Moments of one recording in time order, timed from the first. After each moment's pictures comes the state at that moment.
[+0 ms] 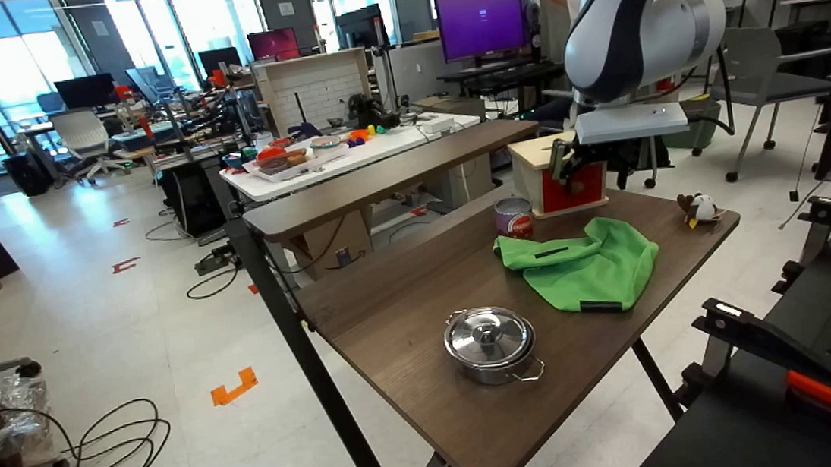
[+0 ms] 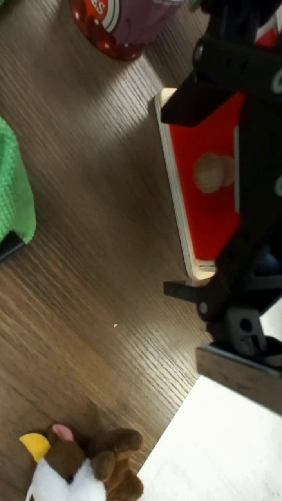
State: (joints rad) arm 0.10 0.81 -0.23 -1.89 0.16 2.86 0.43
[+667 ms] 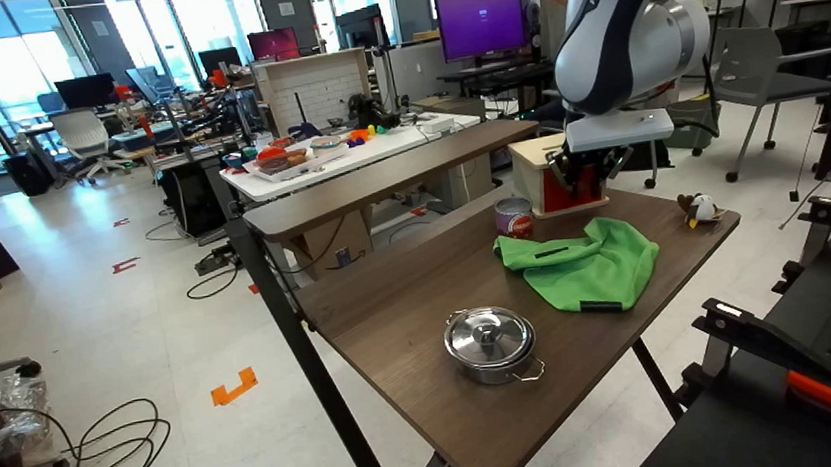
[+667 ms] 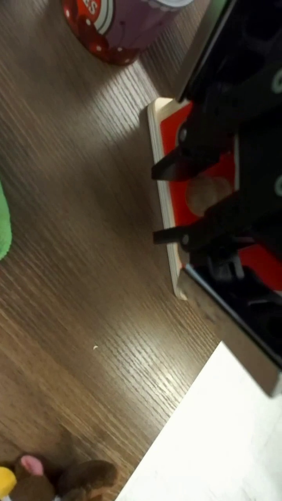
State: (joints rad) arm 0.14 0.86 -0.27 -1.83 0.14 2.87 0.43
